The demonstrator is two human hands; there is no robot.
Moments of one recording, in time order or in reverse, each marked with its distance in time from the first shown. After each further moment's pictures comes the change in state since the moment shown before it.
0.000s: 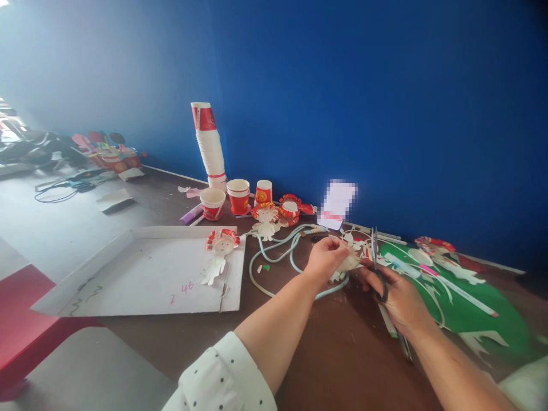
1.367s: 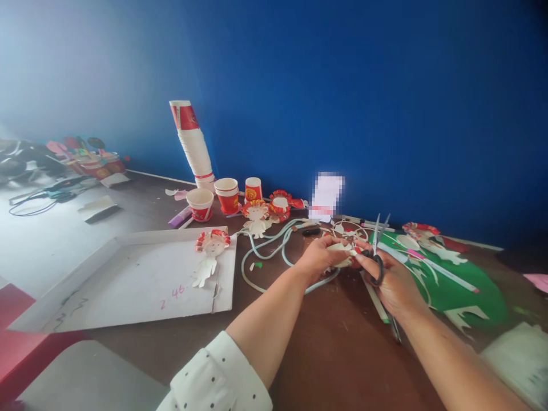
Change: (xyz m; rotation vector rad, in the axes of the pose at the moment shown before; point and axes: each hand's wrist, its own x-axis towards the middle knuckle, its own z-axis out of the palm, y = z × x) left_hand -0.011 0.006 0.000 0.028 -0.194 -0.198; right_hand 0.005 0.005 -0.004 0.000 0.042 -0.086
